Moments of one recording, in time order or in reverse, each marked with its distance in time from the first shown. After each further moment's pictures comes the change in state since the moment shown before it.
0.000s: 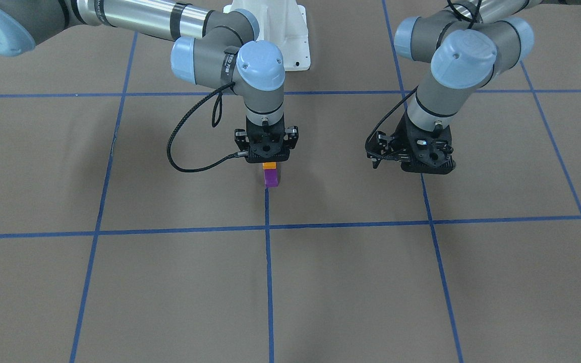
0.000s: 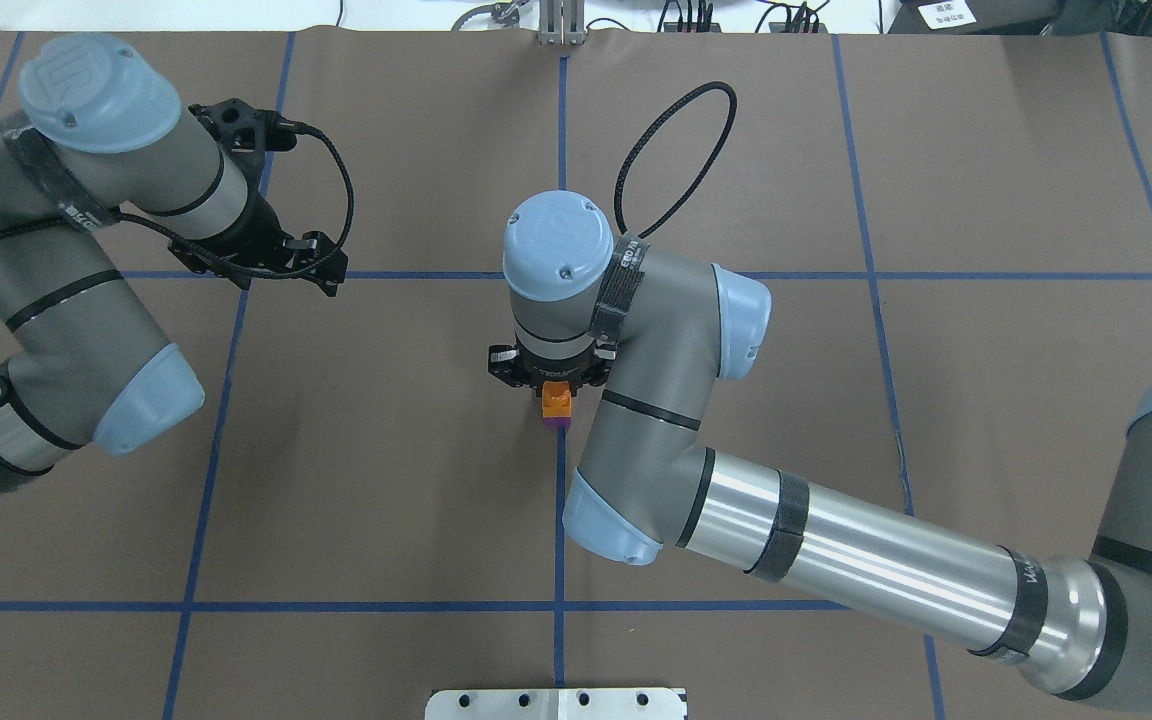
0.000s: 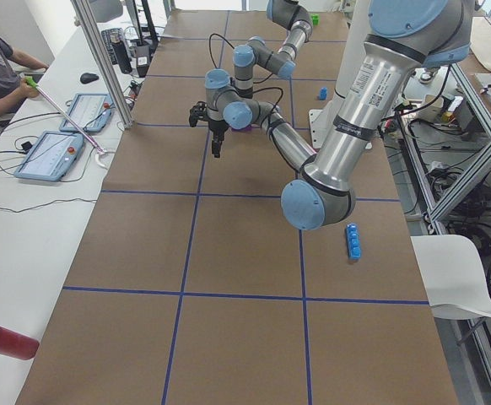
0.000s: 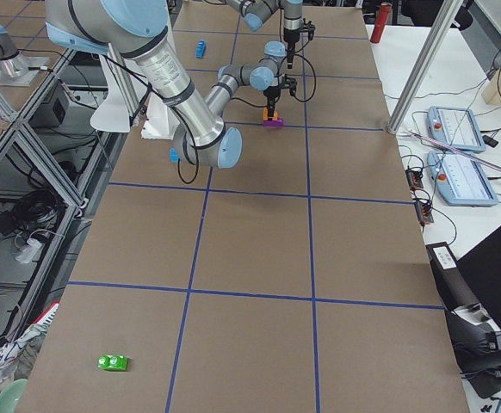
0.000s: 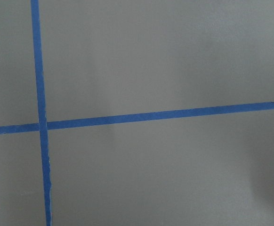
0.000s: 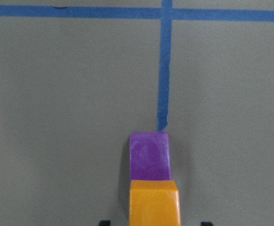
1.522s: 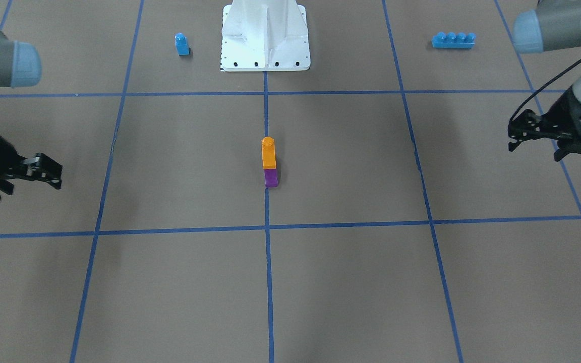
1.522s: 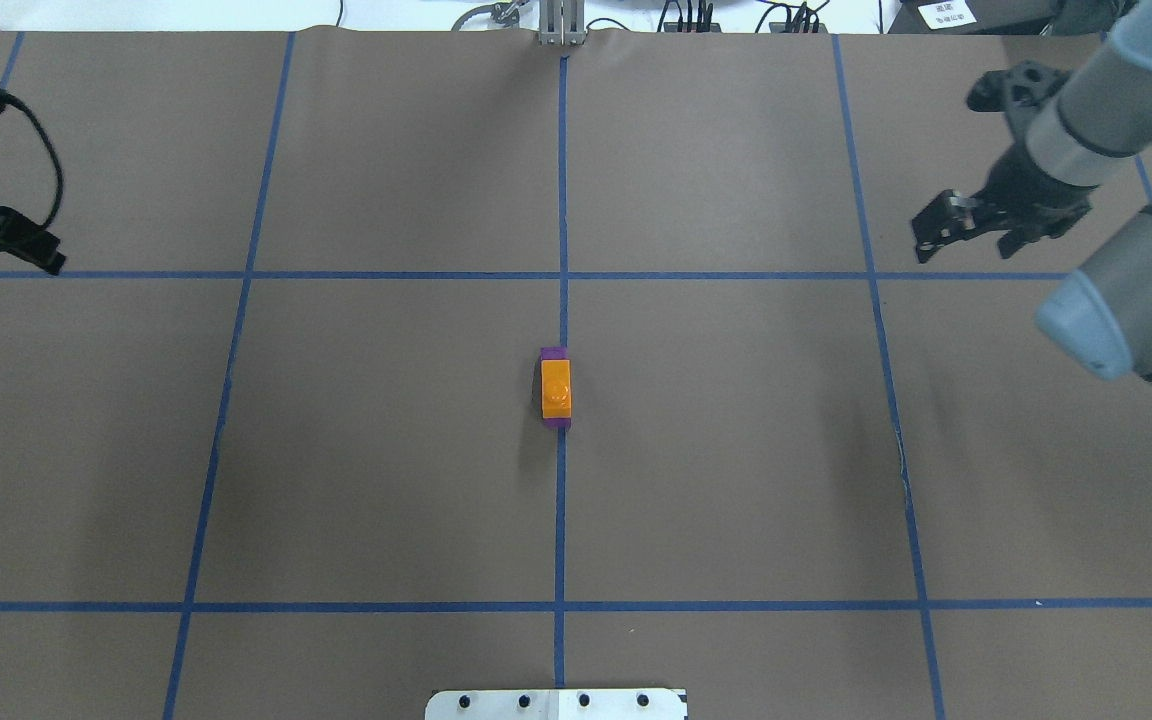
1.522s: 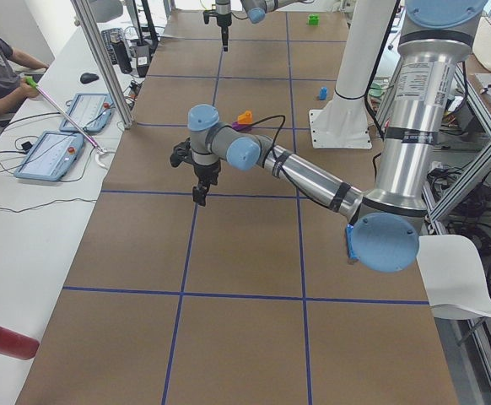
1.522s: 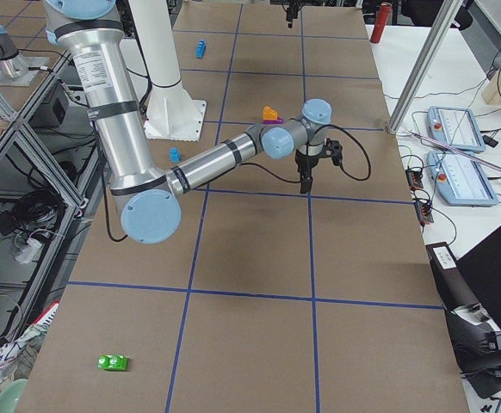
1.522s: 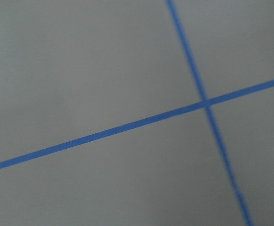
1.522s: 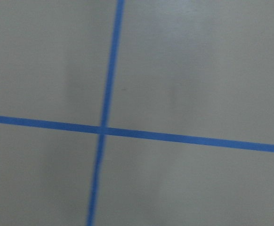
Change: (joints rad) left arm -0.394 0.381 -0.092 0.007 -0.162 0.688; right arm 0.635 -0.667 0.317 0.025 0.335 -0.700
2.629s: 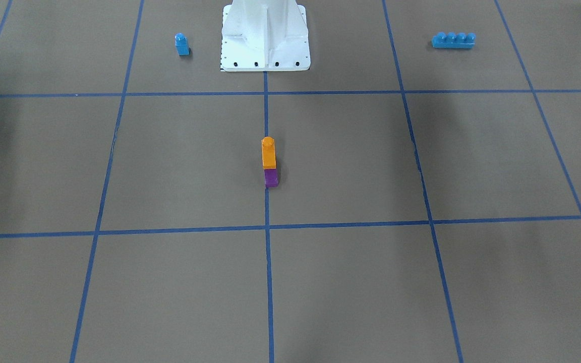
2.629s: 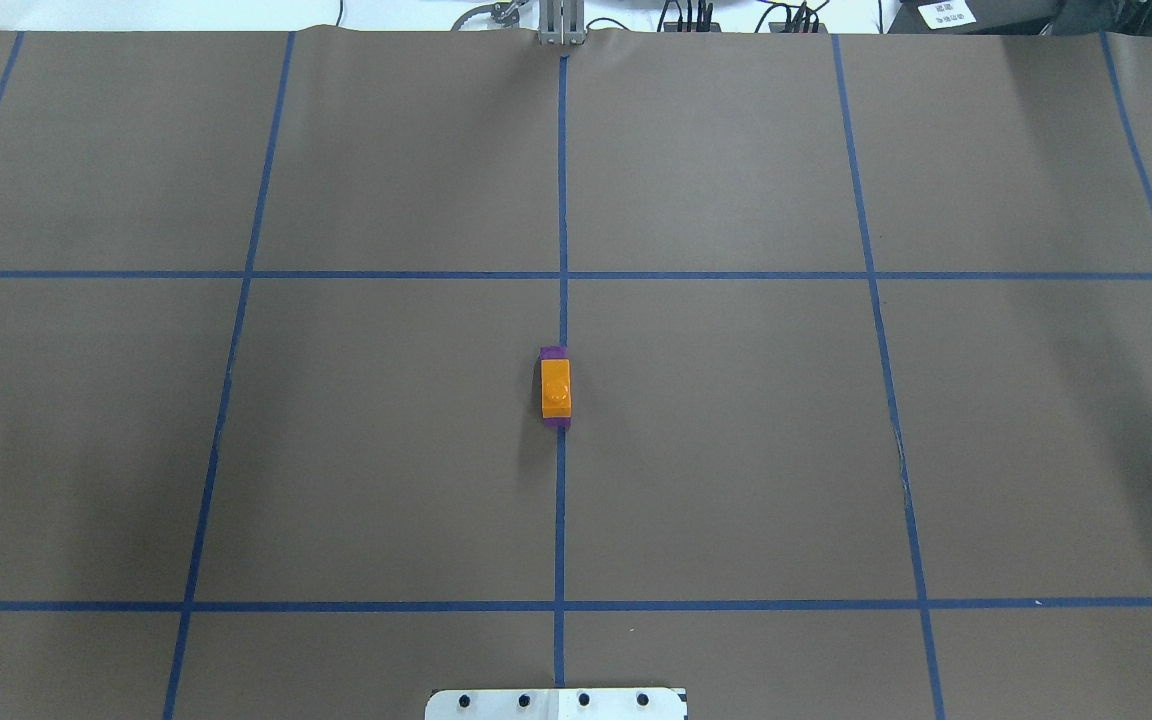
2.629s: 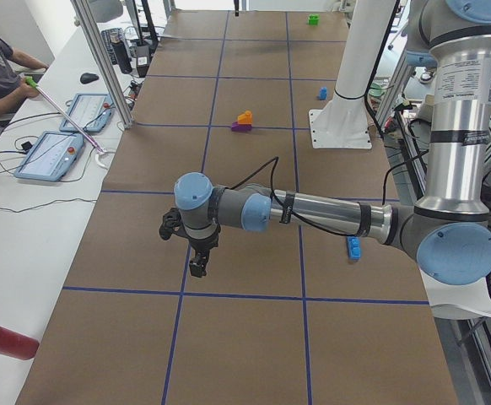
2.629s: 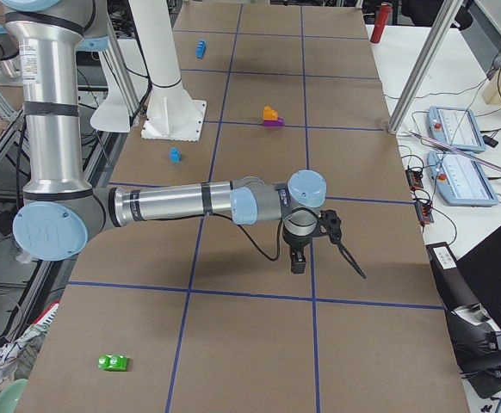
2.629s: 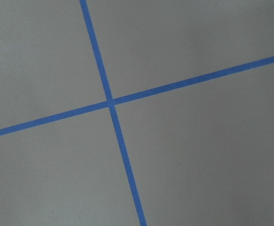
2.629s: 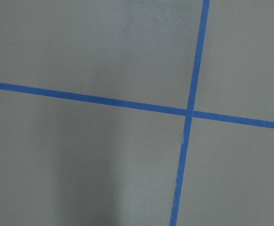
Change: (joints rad) left arm -0.248 0.100 0.177 0.003 -0.089 0.278; right arm 0.314 -0.204 -0.060 -0.006 0.057 -0.432
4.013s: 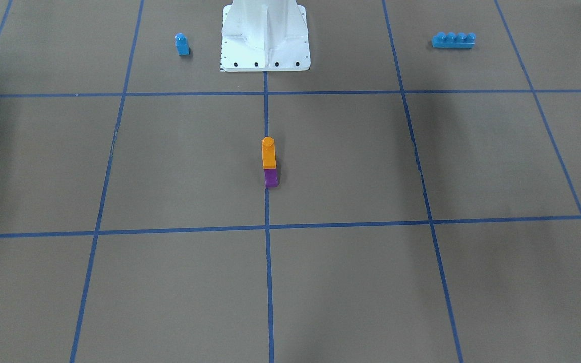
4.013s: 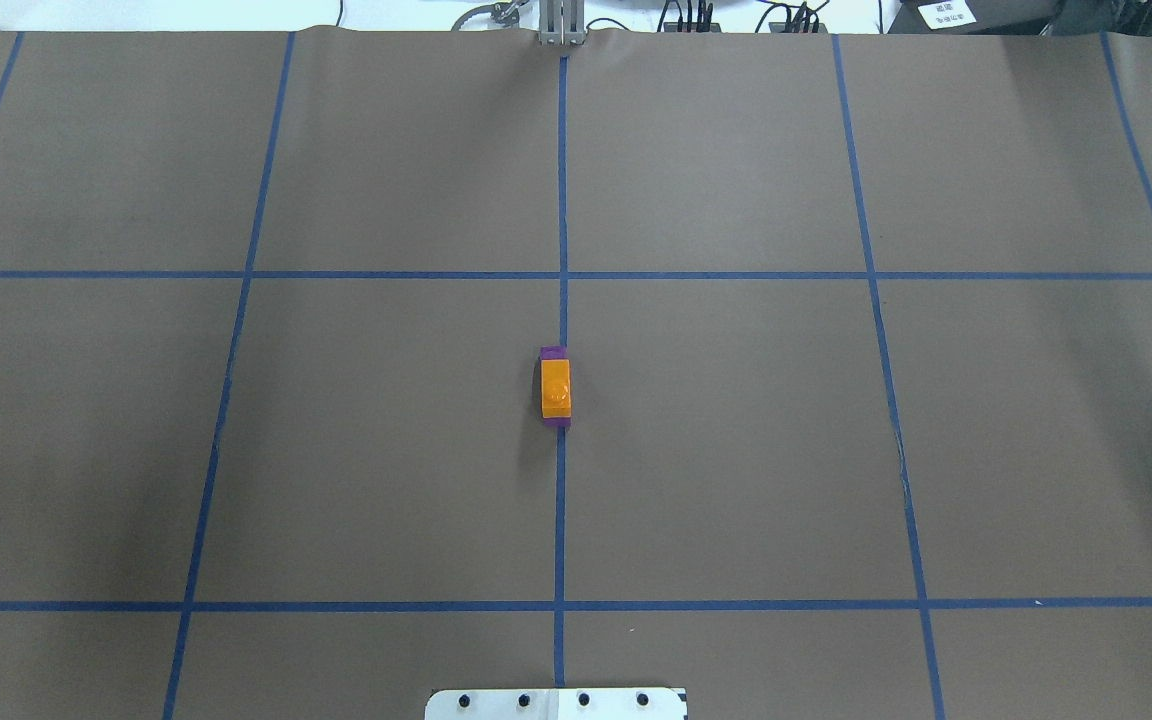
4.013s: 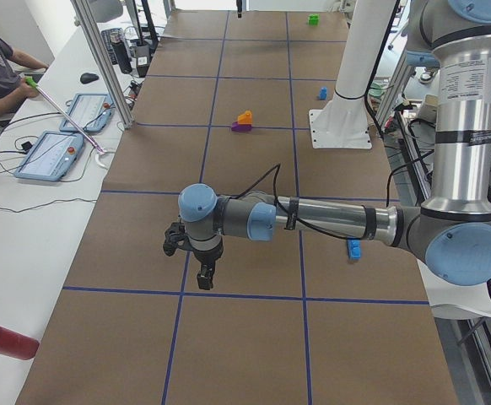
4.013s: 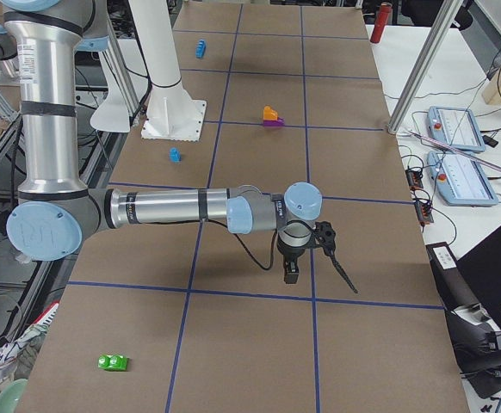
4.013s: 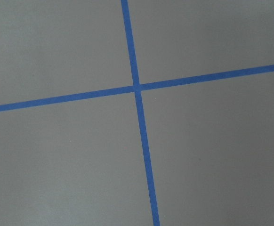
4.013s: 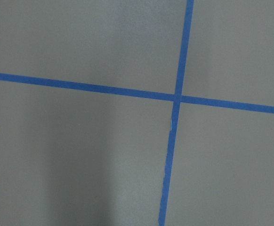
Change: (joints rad) left arm -0.011 0.029 0.011 -0.003 0.023 -0.086; right arm -0.001 -0.022 -0.032 0.010 -0.001 0.009
